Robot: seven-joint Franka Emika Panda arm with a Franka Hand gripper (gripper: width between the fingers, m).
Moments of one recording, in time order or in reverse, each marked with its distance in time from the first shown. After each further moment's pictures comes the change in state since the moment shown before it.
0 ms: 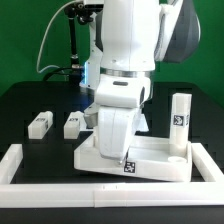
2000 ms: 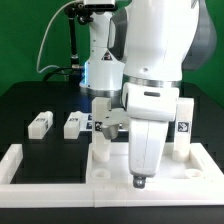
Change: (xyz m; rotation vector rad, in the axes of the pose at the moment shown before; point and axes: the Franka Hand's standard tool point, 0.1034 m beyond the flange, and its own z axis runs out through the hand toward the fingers) arm 0.038 0.036 0.004 -0.016 -0.035 -0.075
